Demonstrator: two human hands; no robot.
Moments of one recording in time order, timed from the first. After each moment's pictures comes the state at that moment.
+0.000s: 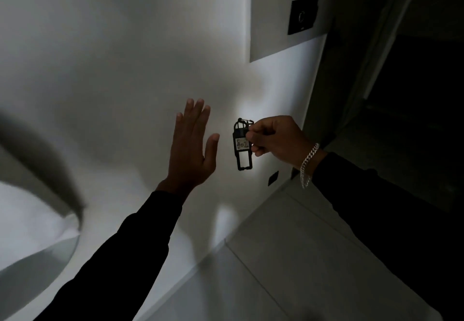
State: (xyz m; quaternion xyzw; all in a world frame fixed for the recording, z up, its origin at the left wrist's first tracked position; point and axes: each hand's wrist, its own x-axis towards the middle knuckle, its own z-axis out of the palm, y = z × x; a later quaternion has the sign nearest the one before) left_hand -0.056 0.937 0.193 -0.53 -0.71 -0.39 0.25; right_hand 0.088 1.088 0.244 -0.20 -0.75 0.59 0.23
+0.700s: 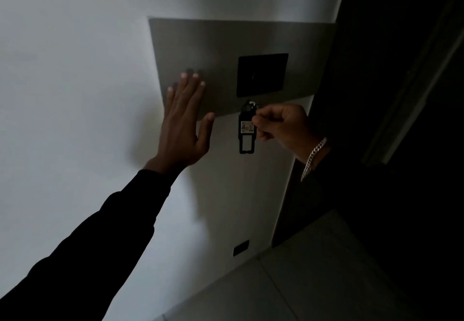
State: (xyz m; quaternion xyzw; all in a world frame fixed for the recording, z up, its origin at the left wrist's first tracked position) left_hand -0.106 1.291 0.268 -0.46 -0.72 -0.36 0.38; right_hand 0.028 1.467 0.310 -0.09 -0.78 0.55 0.28
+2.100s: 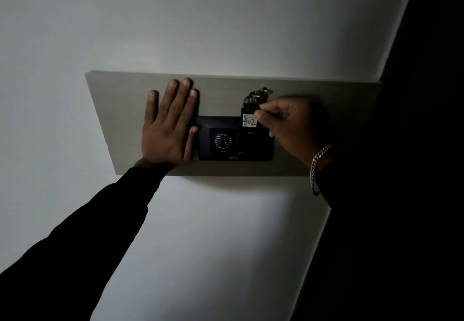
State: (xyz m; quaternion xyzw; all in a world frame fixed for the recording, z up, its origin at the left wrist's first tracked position) left_hand -0.187 1.426 0.325 -0.23 -0.73 0.04 0.64; right_hand -0.114 1.671 0.386 0.16 -0.76 0.55 0.31
